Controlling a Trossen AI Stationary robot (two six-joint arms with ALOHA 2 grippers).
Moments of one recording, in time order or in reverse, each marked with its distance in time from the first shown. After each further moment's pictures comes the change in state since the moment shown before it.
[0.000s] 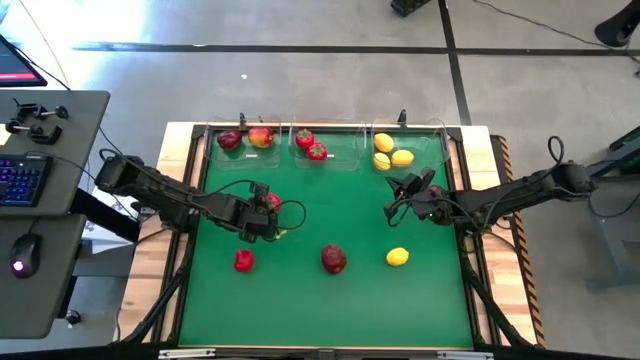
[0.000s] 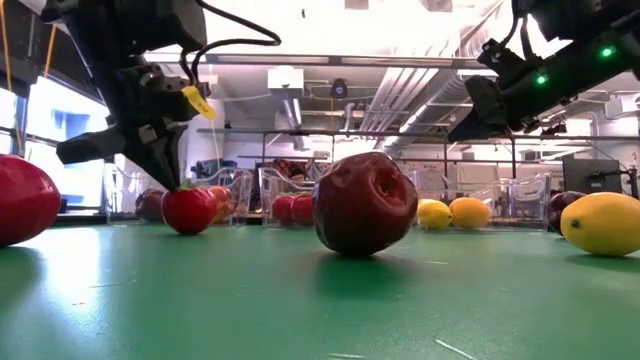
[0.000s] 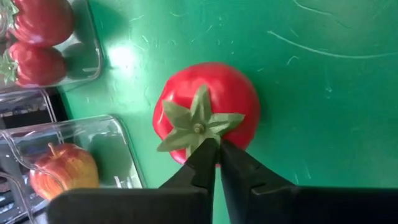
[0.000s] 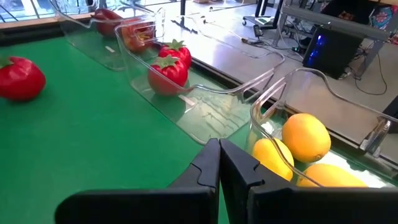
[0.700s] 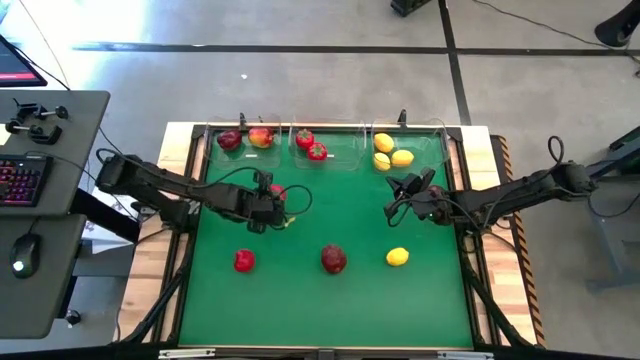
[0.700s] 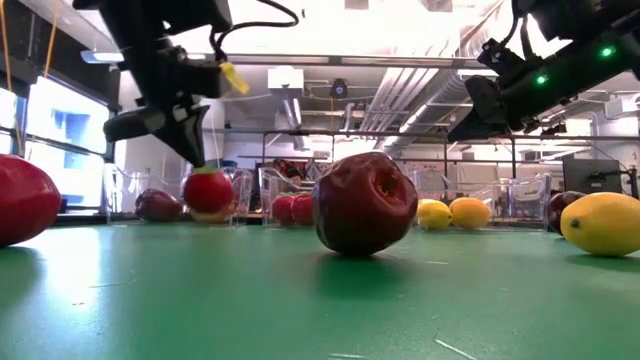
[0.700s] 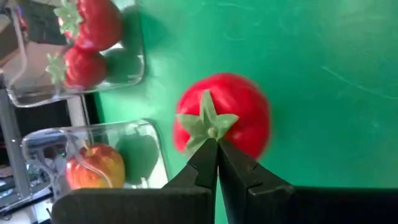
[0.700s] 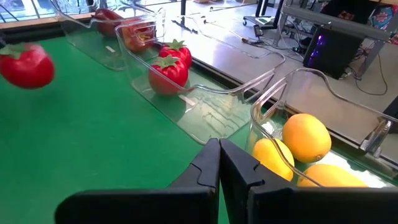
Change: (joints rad) left arm 0.084 0.000 0.109 -0.026 -0.030 0.024; right arm 0.000 0.000 0.001 0.000 -0.002 -0.001
